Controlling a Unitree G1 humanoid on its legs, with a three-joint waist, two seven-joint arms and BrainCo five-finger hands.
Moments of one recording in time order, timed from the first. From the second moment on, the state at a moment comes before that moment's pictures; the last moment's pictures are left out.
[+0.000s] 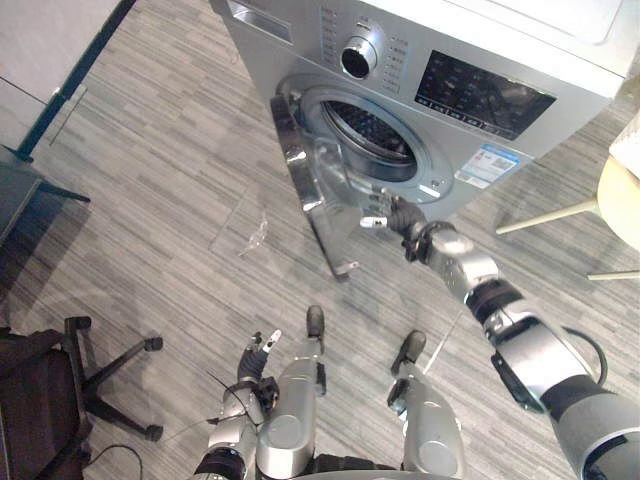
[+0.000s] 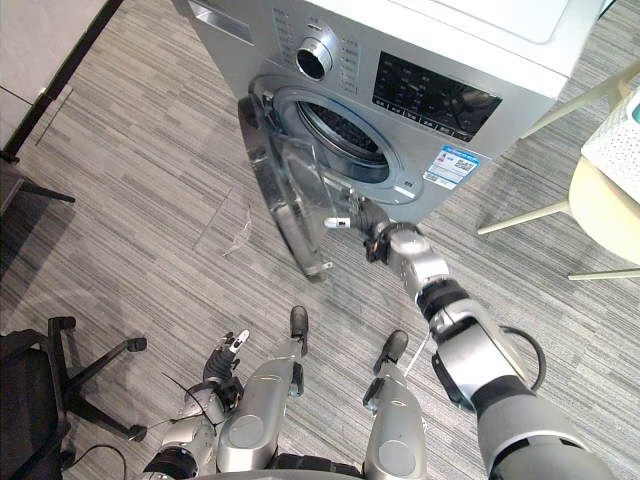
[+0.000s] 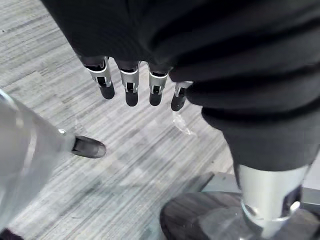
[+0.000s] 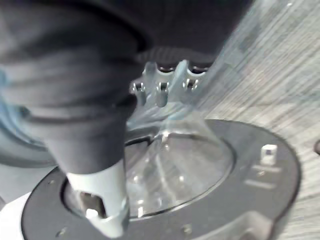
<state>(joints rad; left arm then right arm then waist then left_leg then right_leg) -0.05 0.05 0.00 0.69 -0.35 -0.14 0.09 -0.77 -0.35 0.47 0.88 0.66 0.02 0.20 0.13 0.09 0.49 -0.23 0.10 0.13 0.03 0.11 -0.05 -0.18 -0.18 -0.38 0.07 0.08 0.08</state>
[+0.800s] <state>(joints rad) -0.28 0.21 -0.16 0.27 -0.39 -0.17 0.02 -0.16 -0.12 -0.04 1.09 0.14 0.01 0.04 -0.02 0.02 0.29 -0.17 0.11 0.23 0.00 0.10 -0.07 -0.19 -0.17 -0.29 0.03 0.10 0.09</state>
